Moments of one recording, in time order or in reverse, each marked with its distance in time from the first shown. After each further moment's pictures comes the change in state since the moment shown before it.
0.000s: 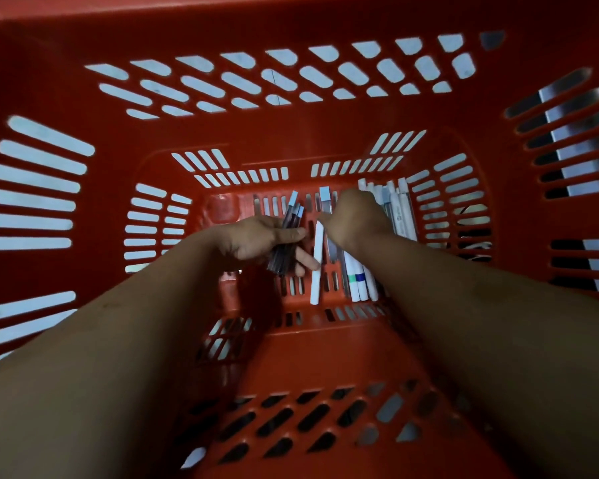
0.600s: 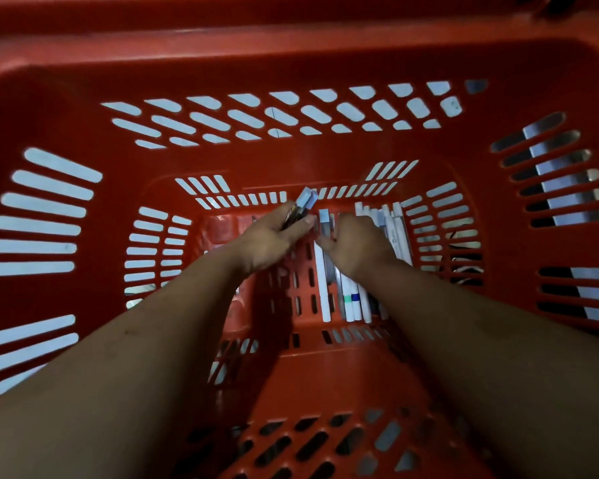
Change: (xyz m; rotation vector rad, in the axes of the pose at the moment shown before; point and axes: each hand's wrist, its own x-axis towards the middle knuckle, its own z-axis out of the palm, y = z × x) left_hand 0.019 0.010 0.005 0.339 0.412 0.409; right_hand -0.007 0.012 -0.010 -0.014 -0.048 -0.140
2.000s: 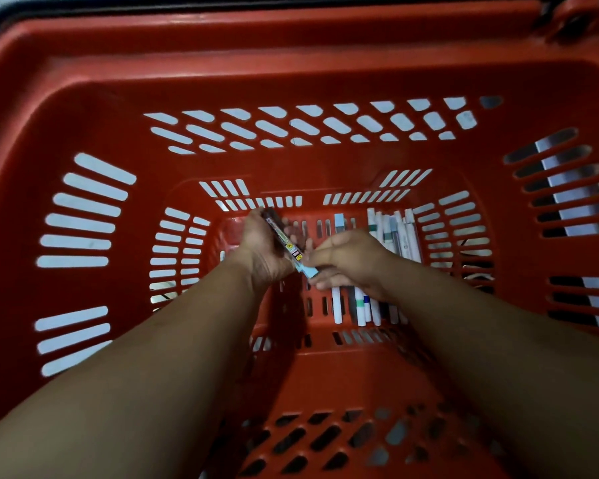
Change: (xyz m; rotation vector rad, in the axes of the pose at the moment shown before) left_hand -0.002 0.014 -0.001 -1.418 0.244 -0.619; right_hand -0.032 -0.033 -0.019 0.898 -0.422 0.246
